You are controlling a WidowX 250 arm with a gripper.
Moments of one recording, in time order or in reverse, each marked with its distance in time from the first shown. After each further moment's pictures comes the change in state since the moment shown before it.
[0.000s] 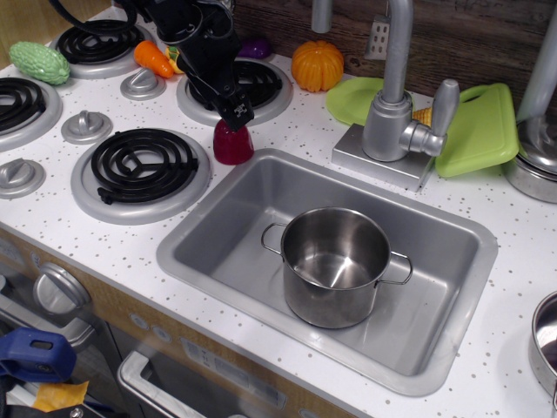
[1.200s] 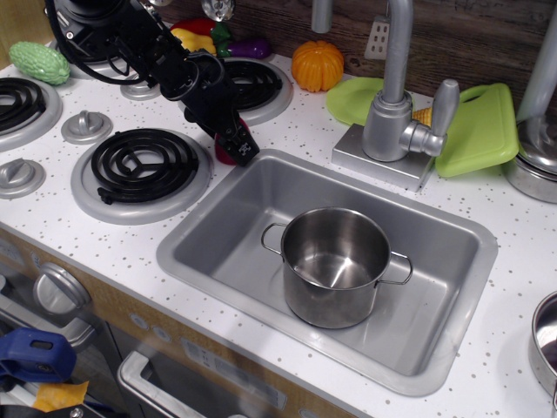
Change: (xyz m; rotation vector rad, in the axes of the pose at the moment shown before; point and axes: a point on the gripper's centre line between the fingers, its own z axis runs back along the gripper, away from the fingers) arm -0.025 -0.011 -0.043 -0.095 -0.034 0.087
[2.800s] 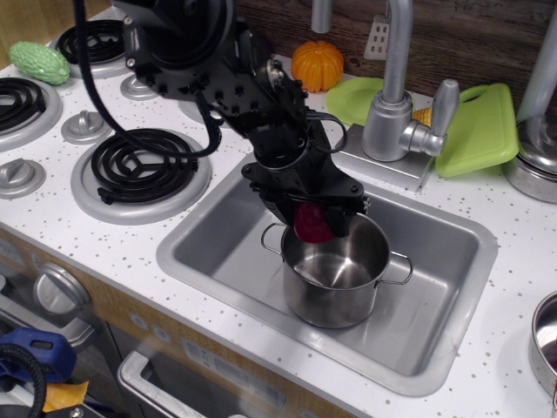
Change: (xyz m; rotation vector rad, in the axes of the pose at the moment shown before) arm 0.013 -0.140 0.015 0.044 0.034 0.511
